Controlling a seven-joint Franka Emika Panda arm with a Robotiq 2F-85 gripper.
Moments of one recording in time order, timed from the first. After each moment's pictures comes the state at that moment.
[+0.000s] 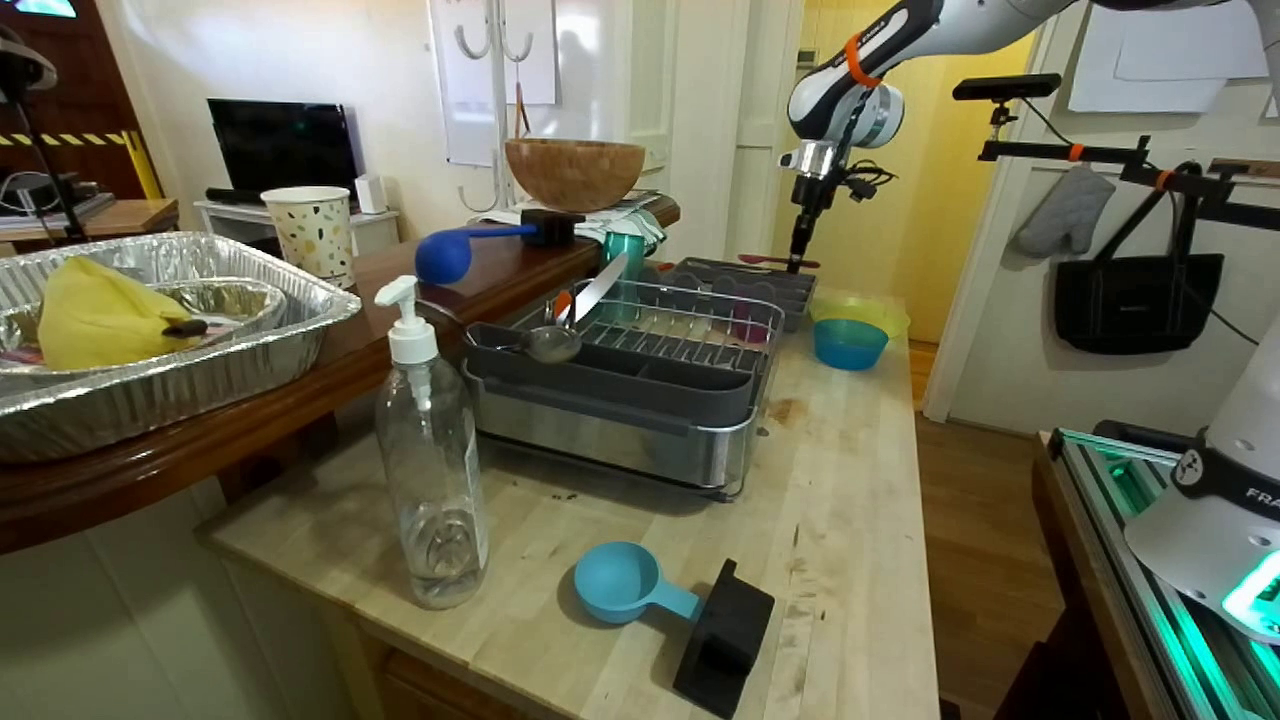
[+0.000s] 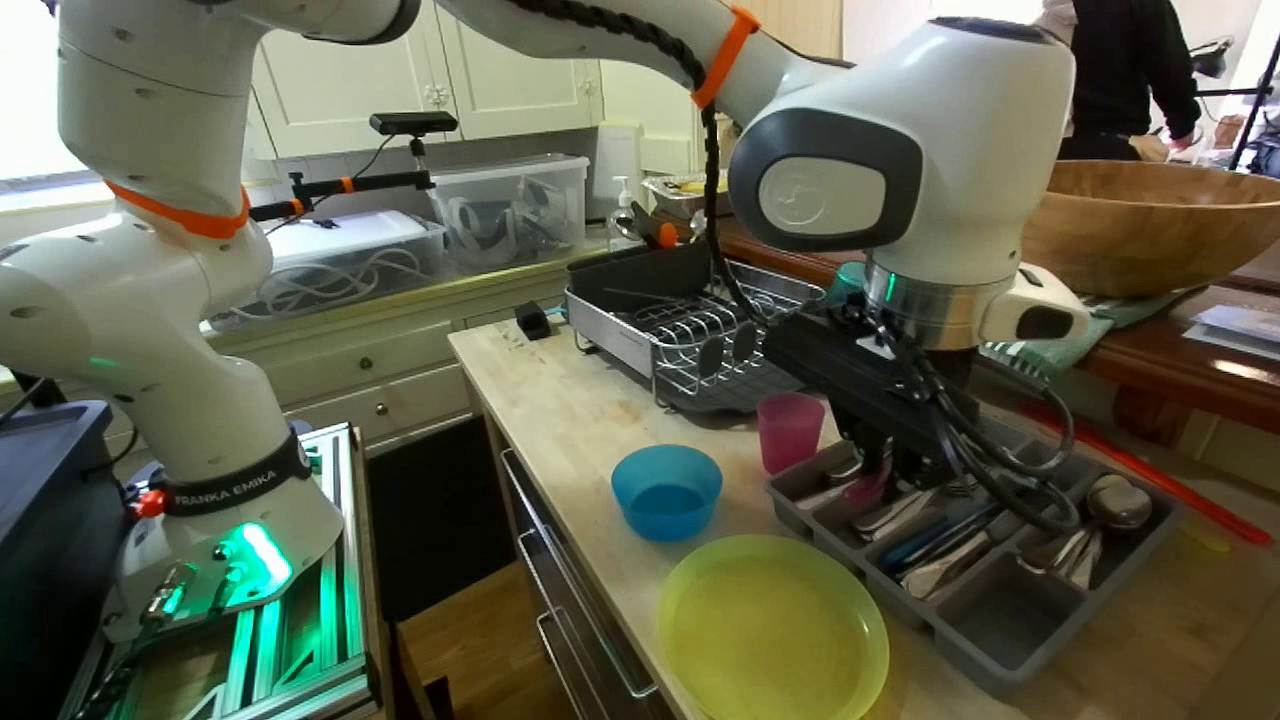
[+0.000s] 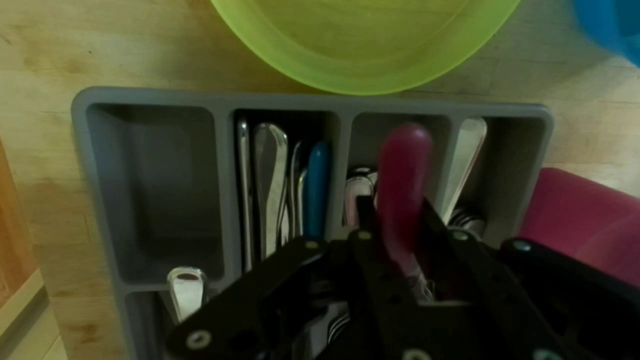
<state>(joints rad) -0.51 0.50 -0.23 -1.70 0.29 2.16 -0.98</state>
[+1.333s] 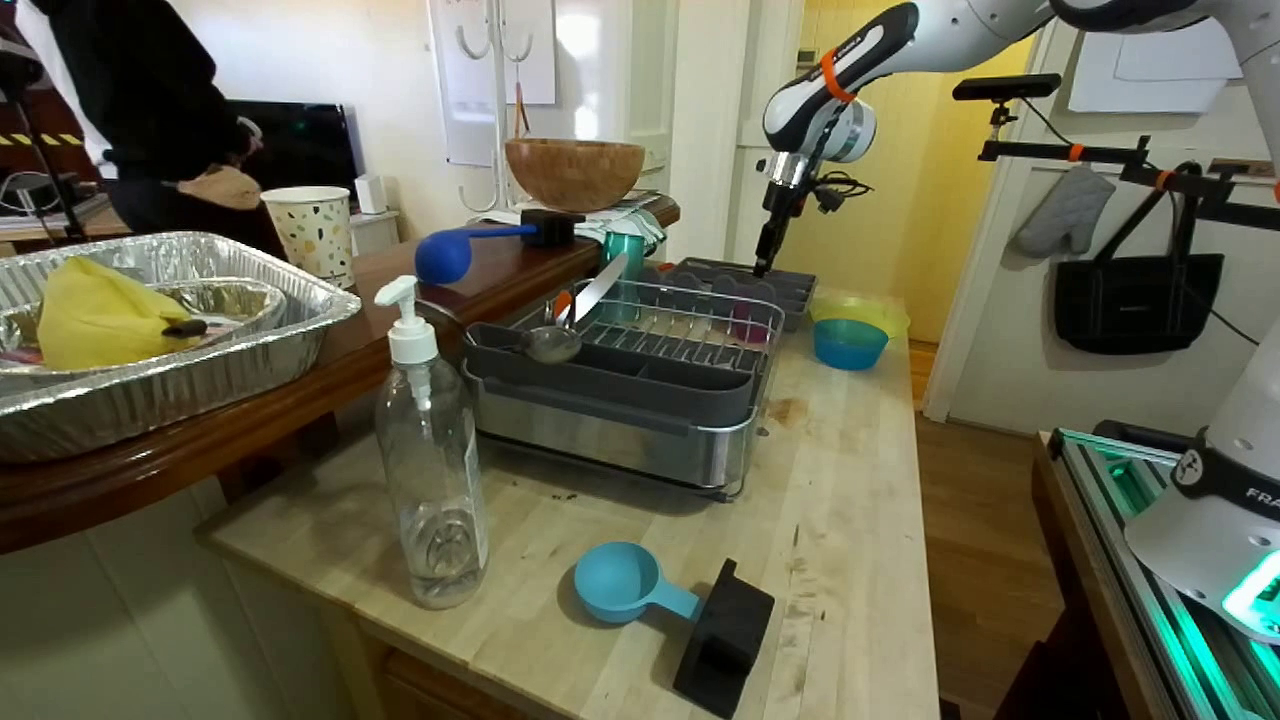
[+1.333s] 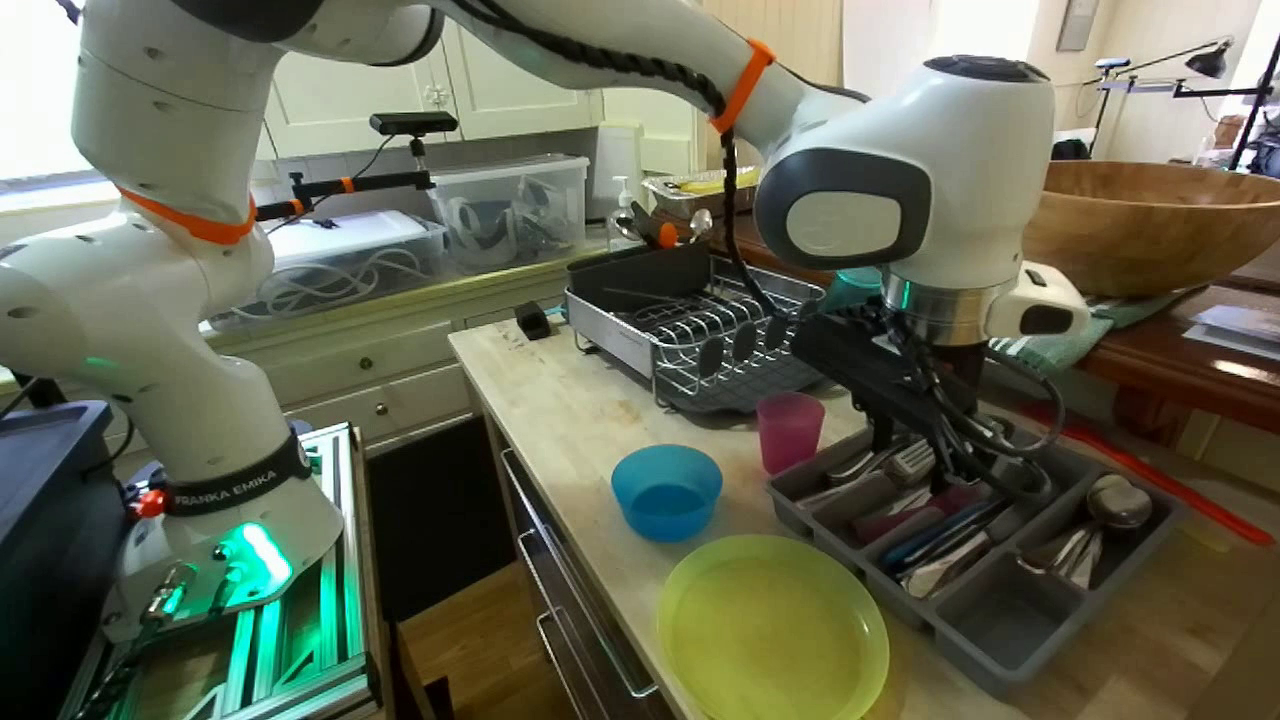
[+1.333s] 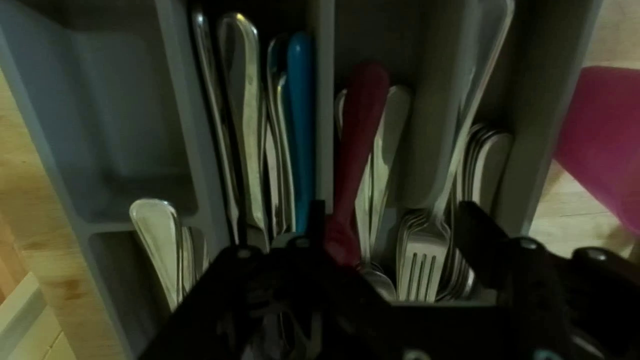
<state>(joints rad) -0.52 0.57 -0.14 -1.63 0.30 2.26 -0.85</state>
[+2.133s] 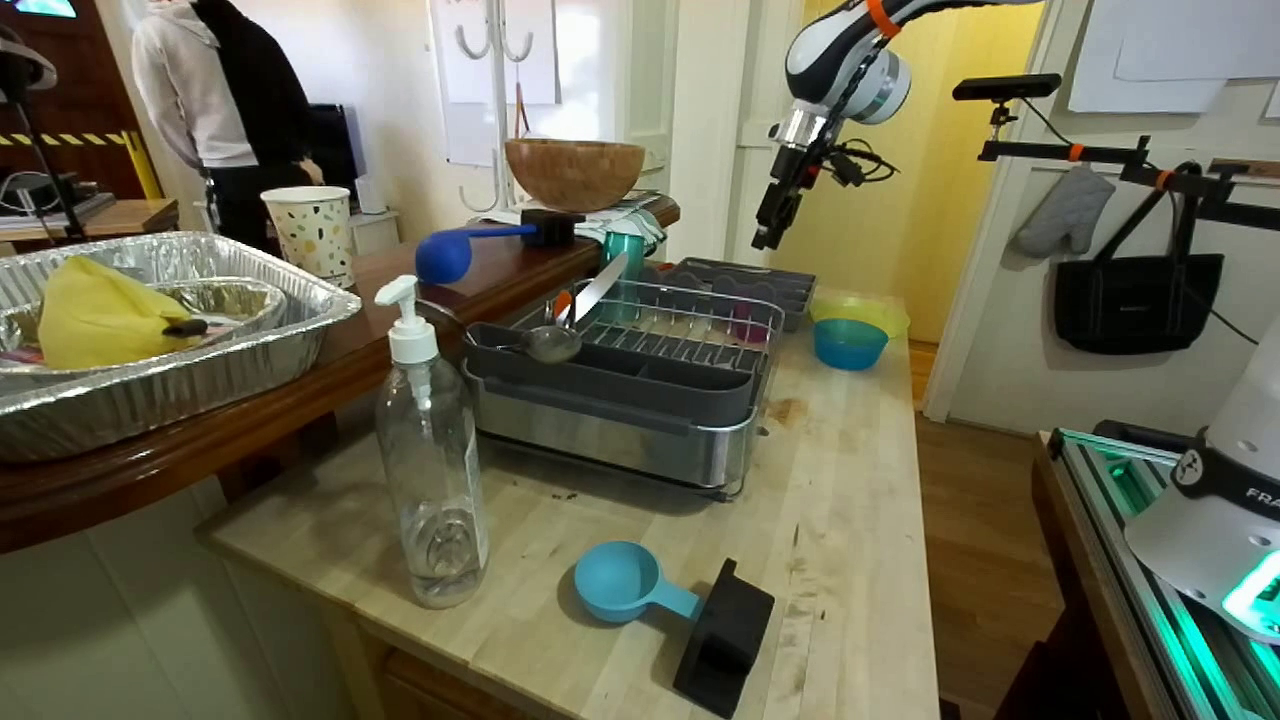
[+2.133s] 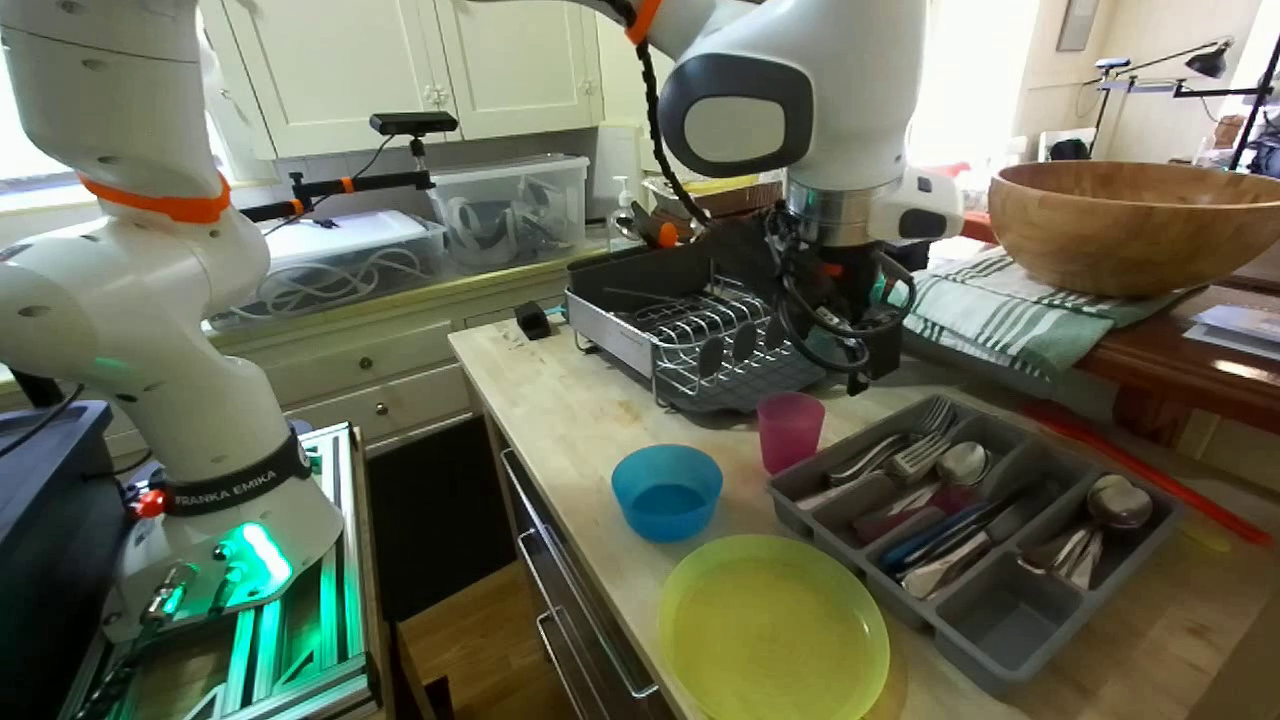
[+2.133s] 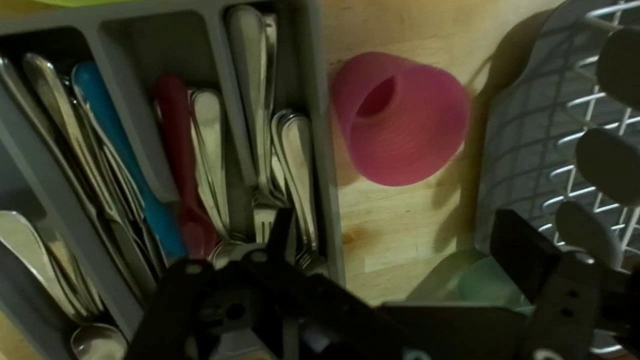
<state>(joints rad) -0.46 0.28 -0.11 -1.91 0.38 2.25 -0.72</state>
